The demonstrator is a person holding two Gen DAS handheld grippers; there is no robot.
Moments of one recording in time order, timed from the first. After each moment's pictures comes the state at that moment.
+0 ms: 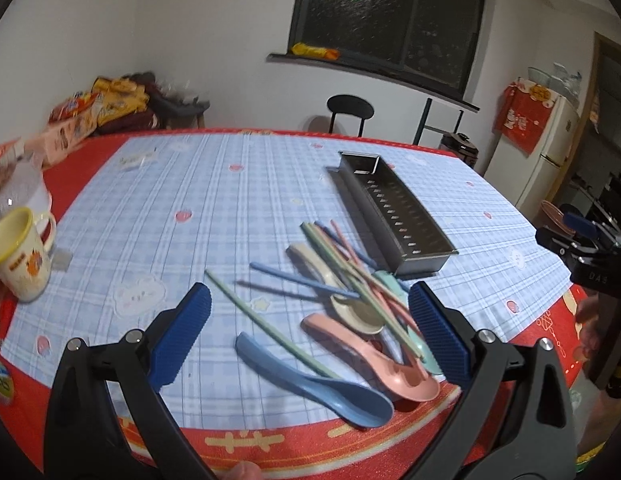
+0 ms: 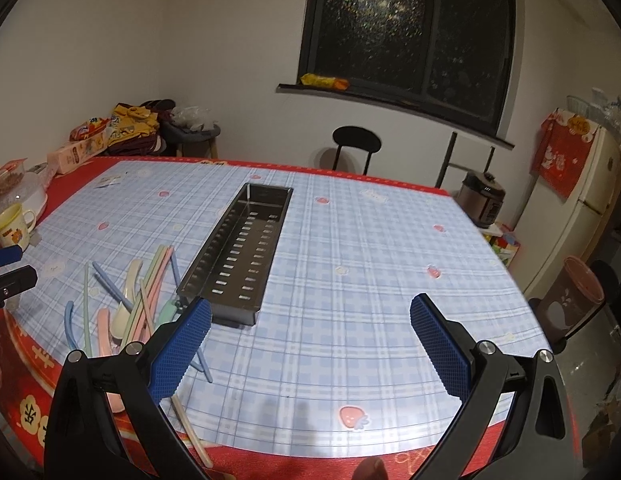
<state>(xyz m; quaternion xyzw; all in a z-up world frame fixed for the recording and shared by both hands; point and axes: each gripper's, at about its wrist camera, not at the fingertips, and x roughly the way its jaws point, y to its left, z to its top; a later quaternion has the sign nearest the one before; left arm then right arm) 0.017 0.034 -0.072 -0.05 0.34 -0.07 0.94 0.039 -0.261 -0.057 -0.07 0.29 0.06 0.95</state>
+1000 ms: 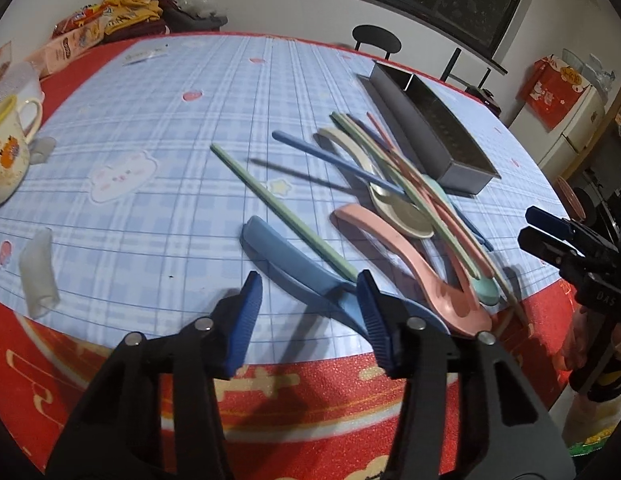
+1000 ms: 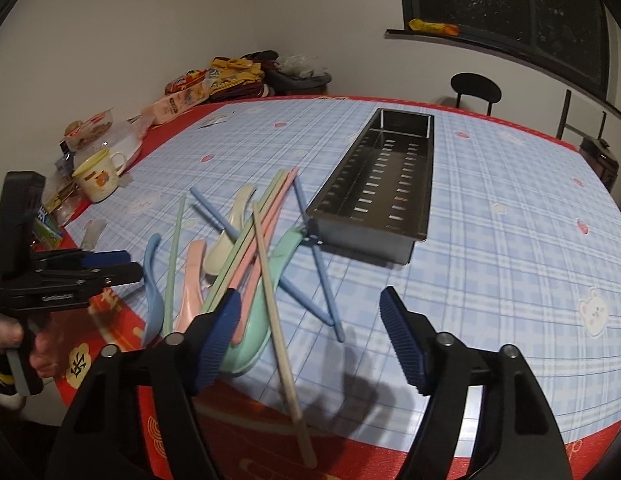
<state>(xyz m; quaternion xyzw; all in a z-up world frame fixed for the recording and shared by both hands) 0.022 0.047 -0.155 -0.09 0.45 -0.06 0.88 0.048 -0.210 -0.129 -0.03 0.37 0.26 0.89</state>
